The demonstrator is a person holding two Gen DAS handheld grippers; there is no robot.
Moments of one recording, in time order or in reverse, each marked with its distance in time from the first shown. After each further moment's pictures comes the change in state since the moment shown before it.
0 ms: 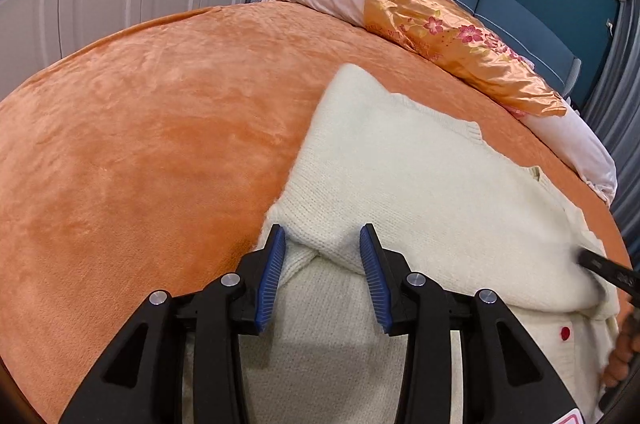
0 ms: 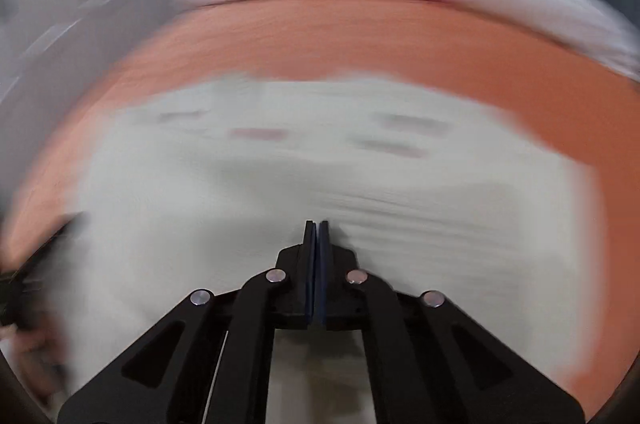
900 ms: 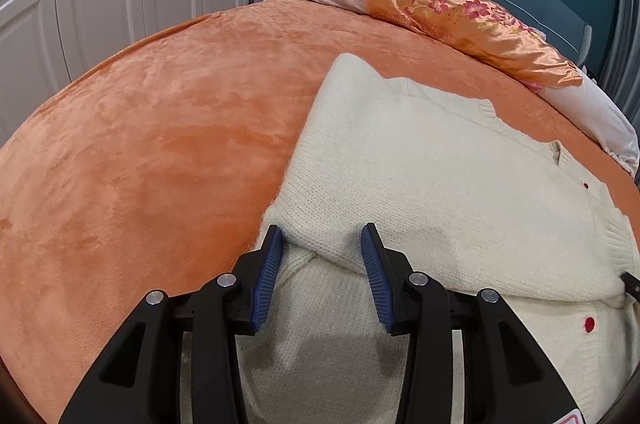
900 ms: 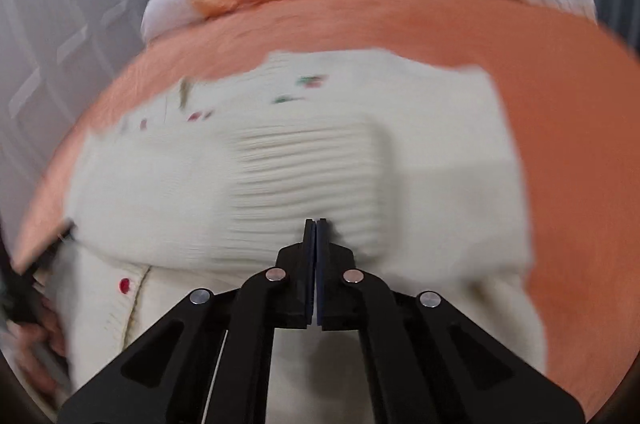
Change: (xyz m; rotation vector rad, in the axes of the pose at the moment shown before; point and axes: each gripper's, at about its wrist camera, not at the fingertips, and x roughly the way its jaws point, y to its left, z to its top) left arm 0.007 -0.015 0.001 0.092 0.029 0.106; right arm -0.030 -0.050 -0.053 0.213 -0.016 0.099
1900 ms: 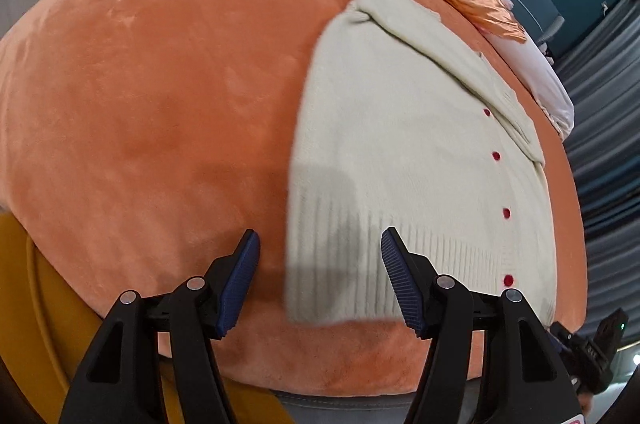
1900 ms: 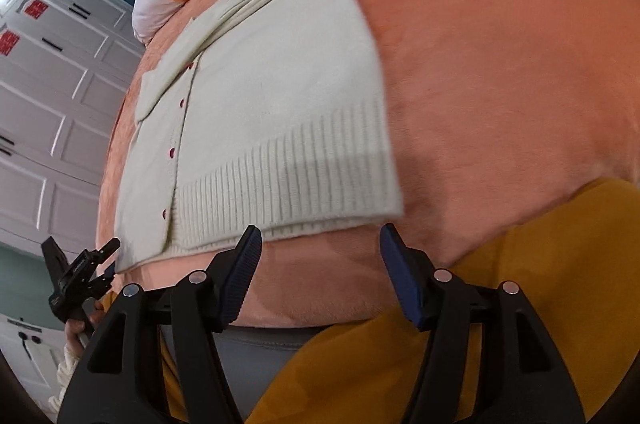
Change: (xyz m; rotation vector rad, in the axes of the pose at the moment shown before) left arm -0.184 0.108 -0.139 -0.117 0.344 -0.255; right arm -0.205 -0.020 -0.240 0.313 0.215 0.077
